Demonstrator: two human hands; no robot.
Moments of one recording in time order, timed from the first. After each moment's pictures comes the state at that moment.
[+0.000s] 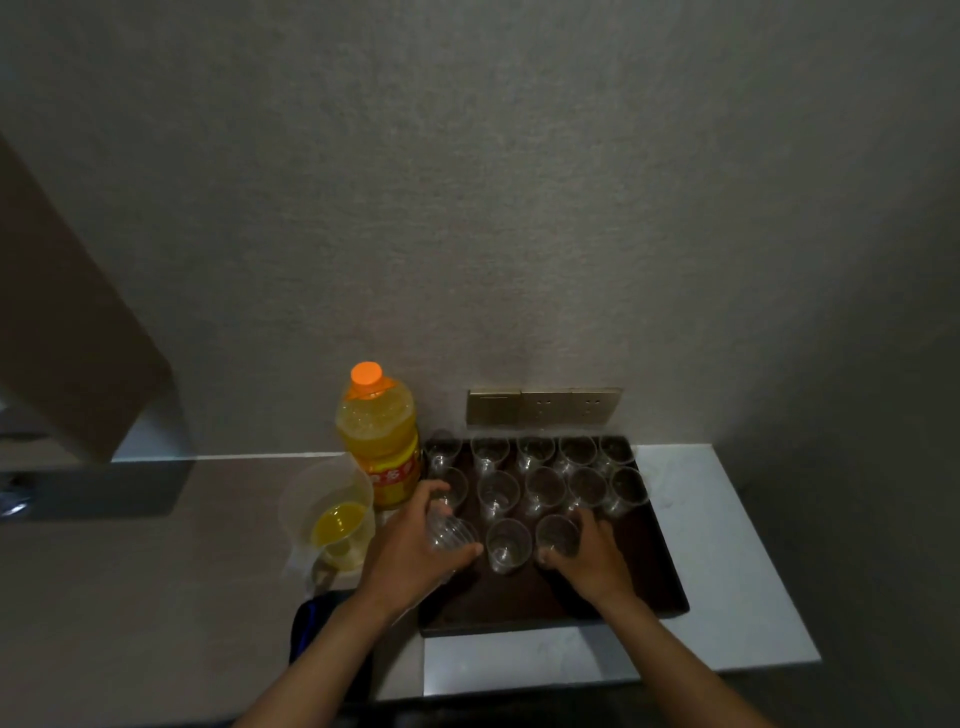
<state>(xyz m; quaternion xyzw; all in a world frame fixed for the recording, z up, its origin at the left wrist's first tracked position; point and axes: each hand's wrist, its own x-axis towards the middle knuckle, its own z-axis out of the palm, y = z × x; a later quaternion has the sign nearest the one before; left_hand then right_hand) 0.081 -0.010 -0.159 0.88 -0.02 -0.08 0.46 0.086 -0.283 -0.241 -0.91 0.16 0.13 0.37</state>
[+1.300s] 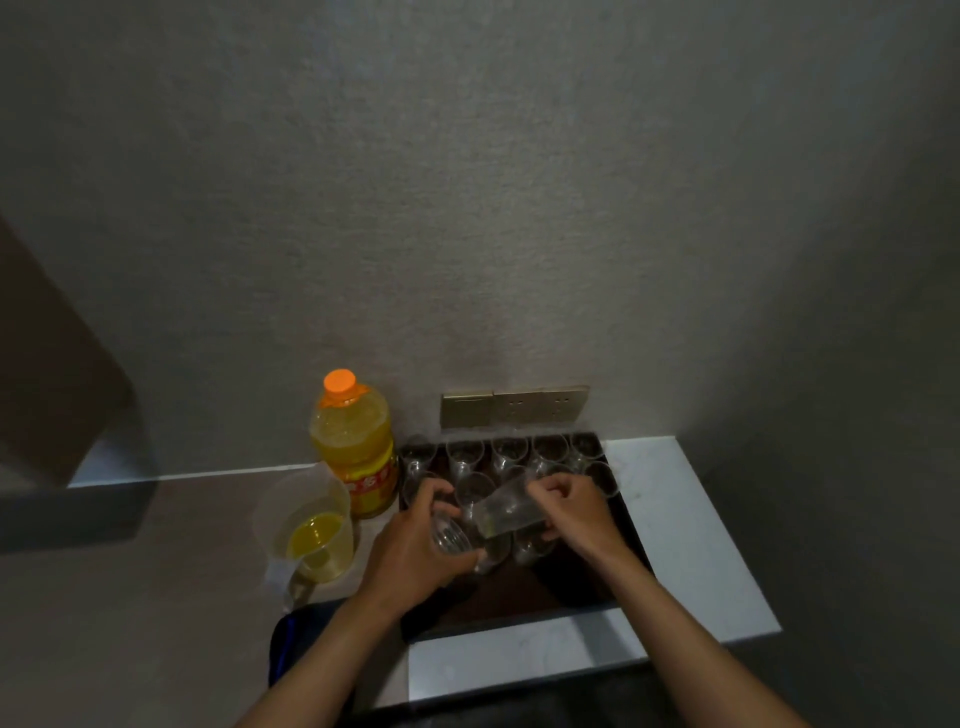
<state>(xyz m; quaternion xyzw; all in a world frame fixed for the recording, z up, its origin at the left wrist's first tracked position) 0.083 -0.029 -0.148 0.89 -0.10 -0.09 0.44 0.092 -0.262 -0.130 -0.81 0.18 0.08 0.55</state>
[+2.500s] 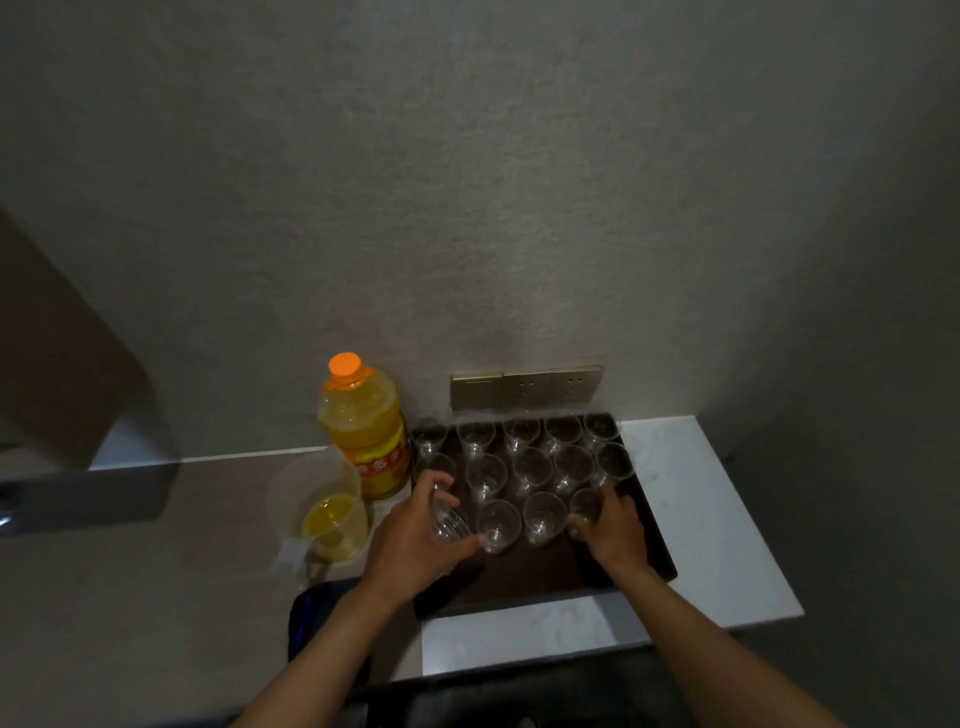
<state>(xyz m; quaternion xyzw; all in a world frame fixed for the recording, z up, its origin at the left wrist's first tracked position) 0.076 -0.023 -0.158 0.90 -0.06 -0.08 0.42 0.083 -0.317 -0.242 -0.90 0.24 0.08 0.34</state>
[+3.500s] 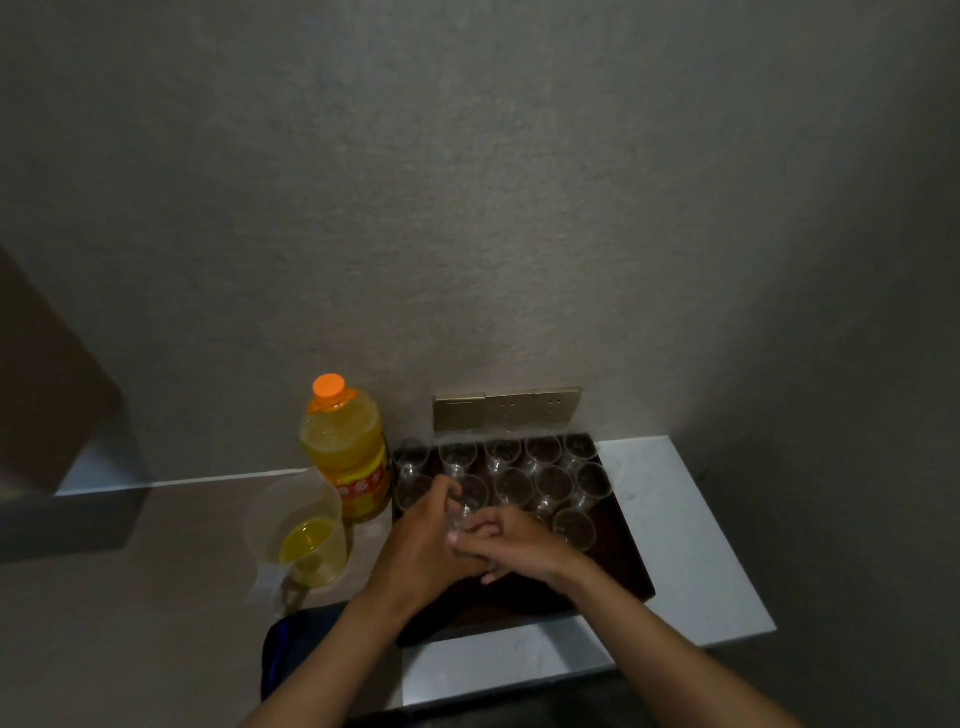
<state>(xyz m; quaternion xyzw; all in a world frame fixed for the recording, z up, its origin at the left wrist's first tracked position) 0.089 -0.050 -0.144 0.89 -0.14 -0.09 0.43 0.084 -0.222 -0.129 -0.77 0.04 0.31 0.56</state>
